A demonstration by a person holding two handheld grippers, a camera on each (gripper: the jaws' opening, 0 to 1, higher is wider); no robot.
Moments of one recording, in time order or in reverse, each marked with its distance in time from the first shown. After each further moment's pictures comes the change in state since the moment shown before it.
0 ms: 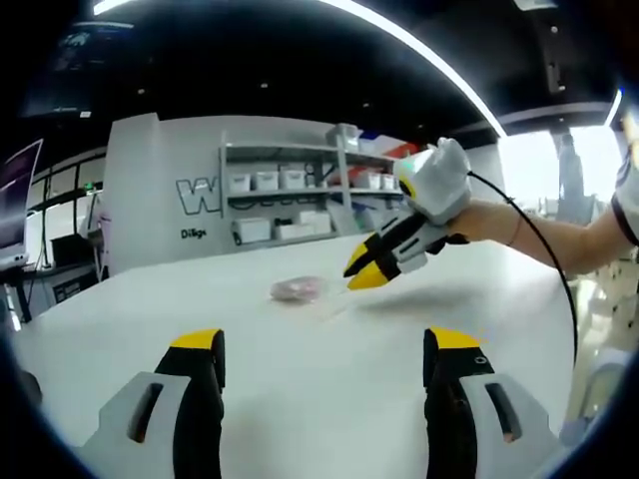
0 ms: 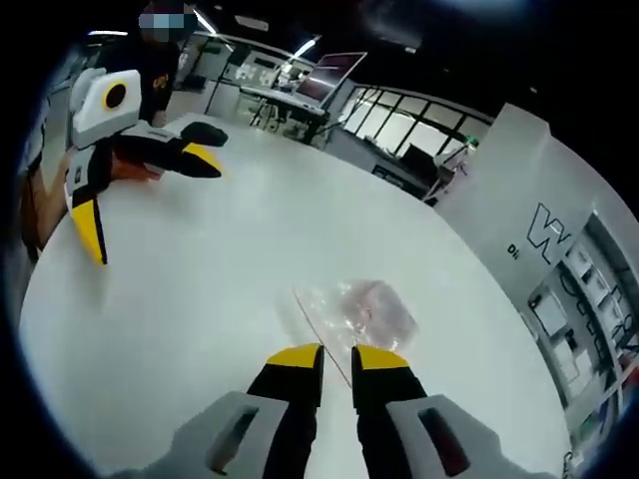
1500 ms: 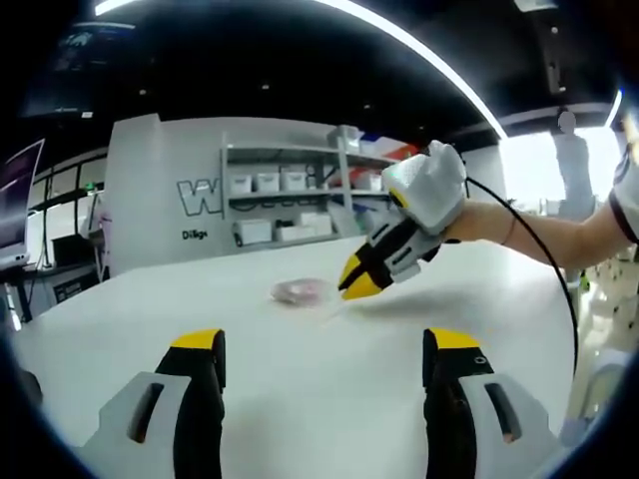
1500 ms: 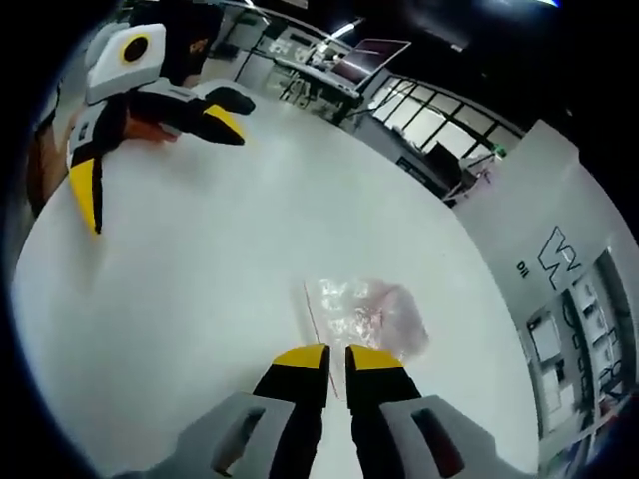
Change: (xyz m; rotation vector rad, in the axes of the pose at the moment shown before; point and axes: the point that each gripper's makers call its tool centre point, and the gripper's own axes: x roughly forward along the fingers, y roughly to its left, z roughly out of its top) left arm -0.001 0.001 0.001 -0.003 -0.008 0.004; right arm 0.015 0.011 0.001 -0.166 0.083 0.048
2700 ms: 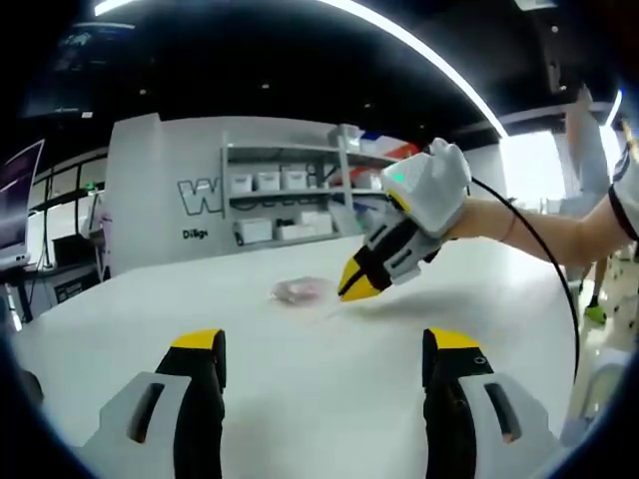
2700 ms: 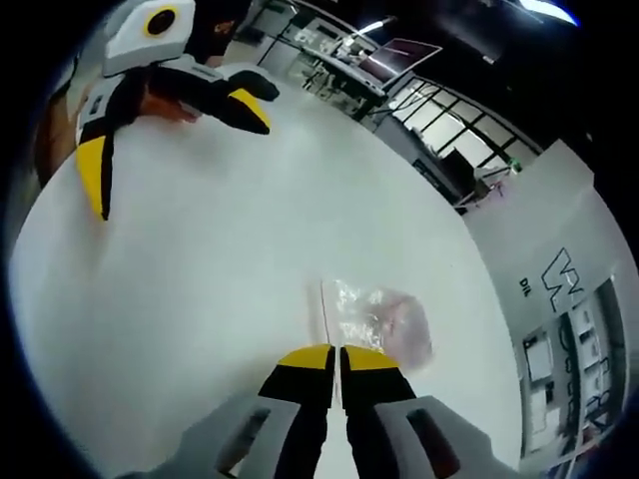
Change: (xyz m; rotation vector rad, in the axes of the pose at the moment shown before) left arm 0.000 0.000 -0.001 0.002 0.005 0.004; right arm 0.004 0.008 0.001 -0.099 0.032 0.026
